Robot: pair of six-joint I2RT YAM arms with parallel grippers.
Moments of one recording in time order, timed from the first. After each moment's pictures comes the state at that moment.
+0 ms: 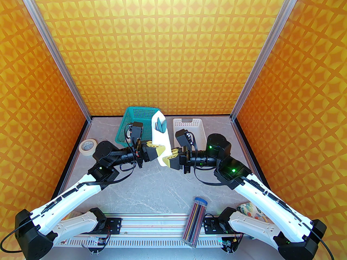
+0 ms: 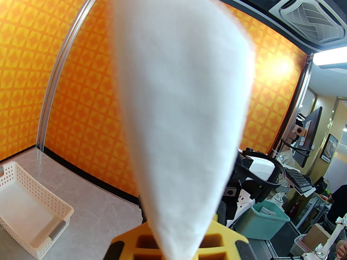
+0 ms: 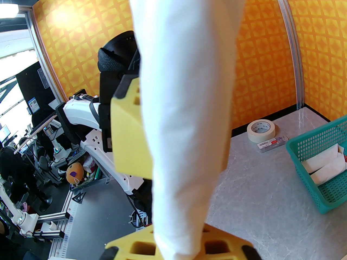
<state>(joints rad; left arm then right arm) -0.69 1.09 0.93 0.47 0.72 -0.65 0.66 1.01 1.05 -0.18 -0.81 0.22</state>
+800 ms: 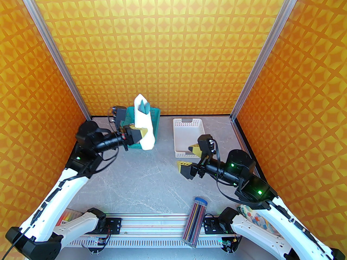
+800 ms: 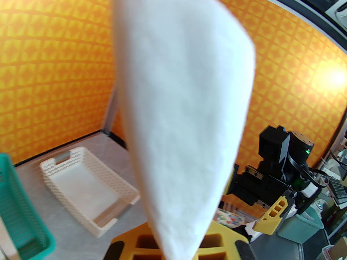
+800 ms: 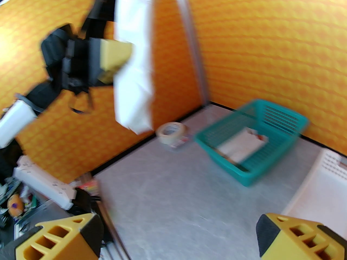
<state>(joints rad) -0.35 1.11 1.27 -0.13 0.81 -0.43 0.66 0.71 0.97 -0.45 -0.24 0.19</state>
